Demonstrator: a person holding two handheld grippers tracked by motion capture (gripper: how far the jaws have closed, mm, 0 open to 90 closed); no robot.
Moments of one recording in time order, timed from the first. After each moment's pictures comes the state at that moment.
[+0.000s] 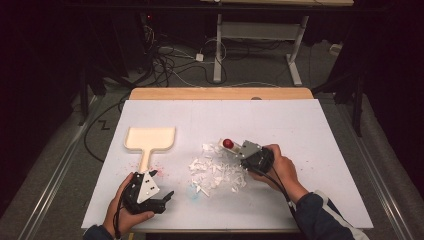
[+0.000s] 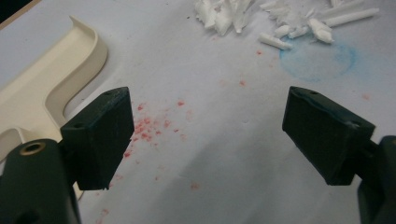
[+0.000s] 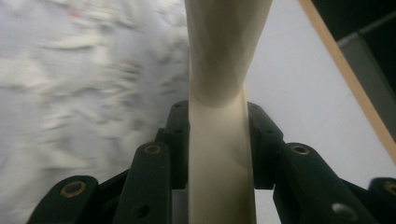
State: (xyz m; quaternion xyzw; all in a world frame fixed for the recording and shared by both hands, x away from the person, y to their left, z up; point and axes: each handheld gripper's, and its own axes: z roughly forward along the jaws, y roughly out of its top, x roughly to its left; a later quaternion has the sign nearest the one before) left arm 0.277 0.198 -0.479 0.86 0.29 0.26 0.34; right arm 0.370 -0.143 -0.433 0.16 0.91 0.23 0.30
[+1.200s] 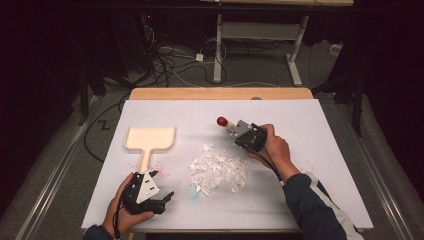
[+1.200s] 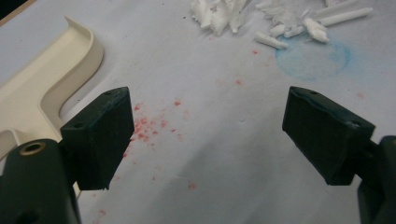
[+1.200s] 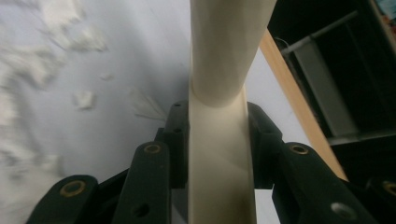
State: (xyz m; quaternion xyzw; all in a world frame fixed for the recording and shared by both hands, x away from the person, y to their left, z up) left arm 0.277 0.199 -0.480 0.86 0.28 0.25 0.34; right arm 0.437 -0.127 -0.427 0.17 0.89 0.18 0.39
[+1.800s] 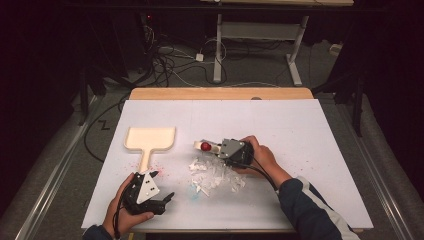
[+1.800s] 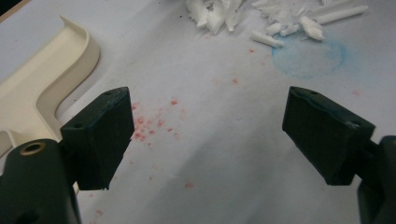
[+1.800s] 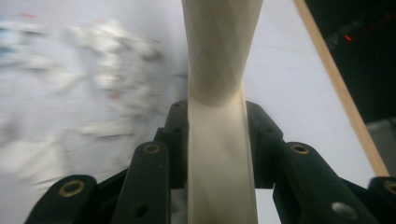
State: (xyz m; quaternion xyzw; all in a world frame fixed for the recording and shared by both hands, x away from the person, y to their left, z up) left arm 0.277 0.198 -0.479 0.86 0.28 0.25 0.34; right arm 0.397 -0.102 -0.443 0.03 0.91 0.31 0.28
